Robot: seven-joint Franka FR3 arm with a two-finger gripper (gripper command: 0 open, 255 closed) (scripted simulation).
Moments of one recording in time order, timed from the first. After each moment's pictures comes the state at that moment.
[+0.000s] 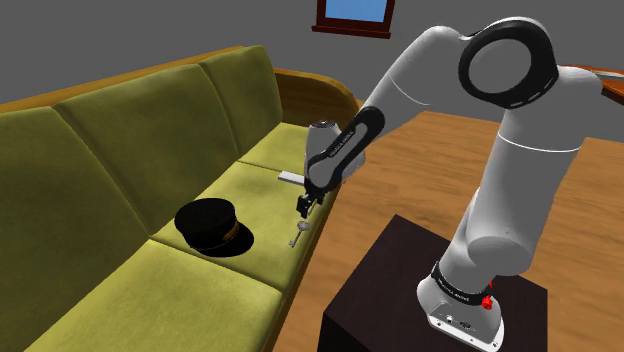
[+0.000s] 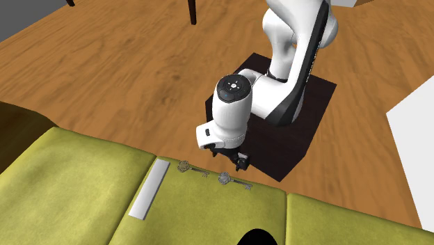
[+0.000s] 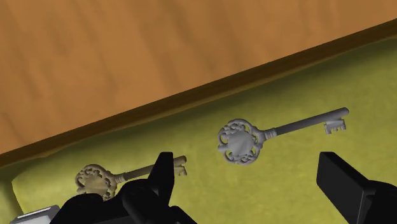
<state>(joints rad) 0.08 0.14 -0.05 -2.51 0.06 2.69 -0.03</state>
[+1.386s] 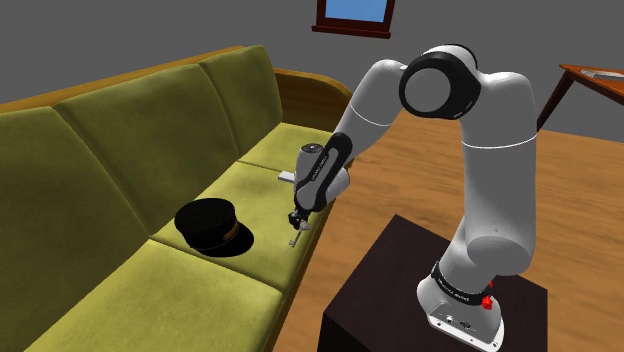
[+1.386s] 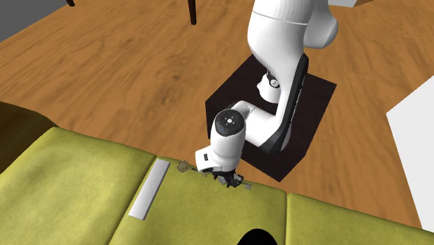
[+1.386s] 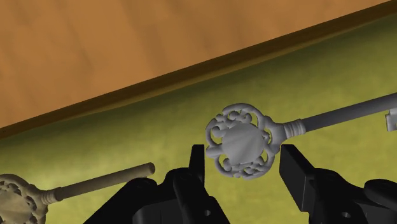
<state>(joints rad) 0.08 0.43 -0.01 -2.39 0.10 2.90 -0.07</state>
